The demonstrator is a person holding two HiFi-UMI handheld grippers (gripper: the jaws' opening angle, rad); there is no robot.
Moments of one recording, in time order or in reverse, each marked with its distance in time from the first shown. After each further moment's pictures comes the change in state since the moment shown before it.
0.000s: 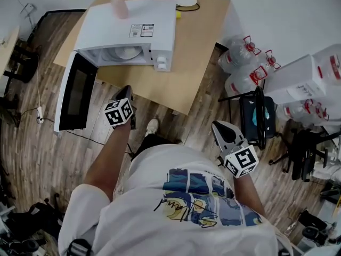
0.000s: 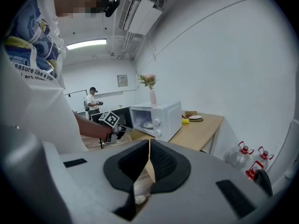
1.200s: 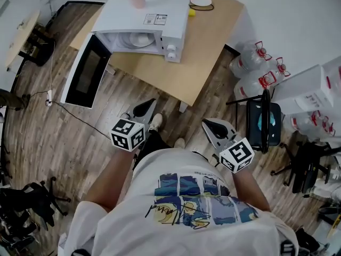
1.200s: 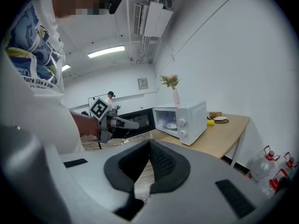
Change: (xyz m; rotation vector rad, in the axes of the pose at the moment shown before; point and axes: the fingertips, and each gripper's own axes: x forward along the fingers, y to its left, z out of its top) left arm -0.148 -0.160 -0.020 0.177 -0.052 -0.327; right arm -0.010 0.060 -0.013 -0.059 -0.035 0.277
